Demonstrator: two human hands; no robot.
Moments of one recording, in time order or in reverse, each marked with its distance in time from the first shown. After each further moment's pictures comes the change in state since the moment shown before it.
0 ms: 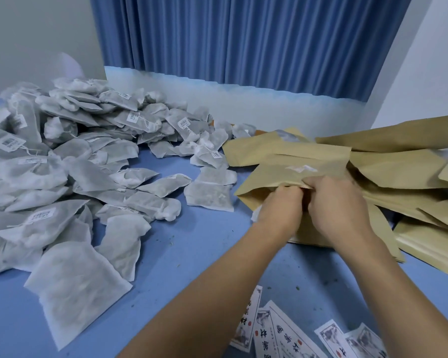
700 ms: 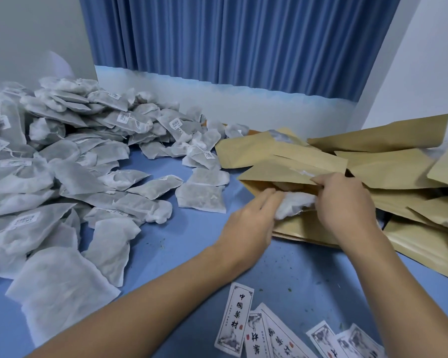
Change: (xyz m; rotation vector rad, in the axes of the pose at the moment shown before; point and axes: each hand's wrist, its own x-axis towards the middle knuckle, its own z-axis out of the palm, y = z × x) left_hand -0.063 -0.028 -0.037 0.096 0.095 0.361; right_hand 0.004 0.015 -0.010 0.074 -0.037 0.171
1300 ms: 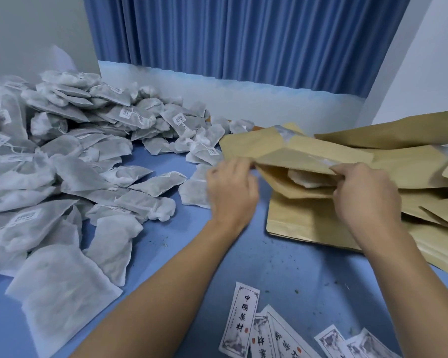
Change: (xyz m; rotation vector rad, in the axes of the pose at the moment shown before) left_hand 0.040 -0.055 0.012 0.209 0.560 -0.186; right_hand 0.005 0.006 -0.003 -0.054 0.146 0.029
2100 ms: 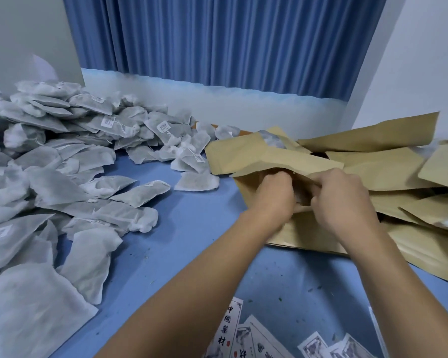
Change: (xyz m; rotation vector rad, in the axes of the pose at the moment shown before) left_hand 0.030 0.084 0.035 -0.127 -0.622 -0.085; right_hand 0.004 0.004 -0.003 0.108 -0.120 -0.061
